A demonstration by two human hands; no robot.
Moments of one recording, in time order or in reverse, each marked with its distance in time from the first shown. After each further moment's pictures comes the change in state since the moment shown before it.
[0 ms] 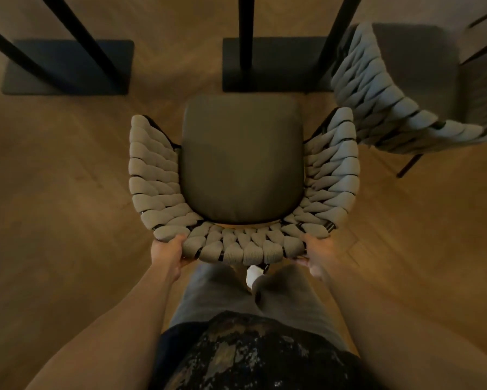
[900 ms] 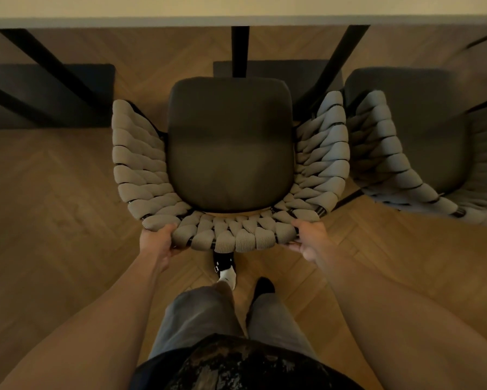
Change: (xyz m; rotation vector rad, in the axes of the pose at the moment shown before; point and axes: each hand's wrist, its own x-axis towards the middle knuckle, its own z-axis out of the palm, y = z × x) left_hand 0.105 0.220 0.145 0.035 -0.044 0.015; right_hand 0.076 -0.226 0.159 -0.056 -0.007 0.052
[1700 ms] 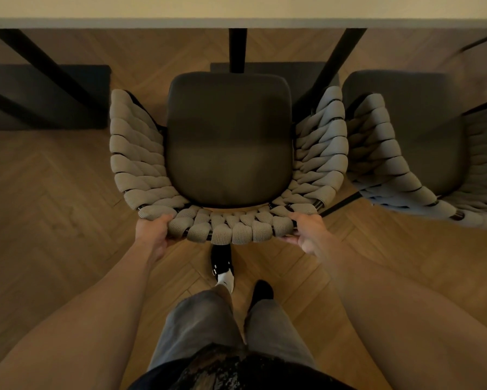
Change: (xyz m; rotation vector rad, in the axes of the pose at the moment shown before) left_hand 0.005 0.030 0.015 0.001 -0.056 0.000; right_hand 0.004 -0.021 0.014 0.000 -0.001 -0.015
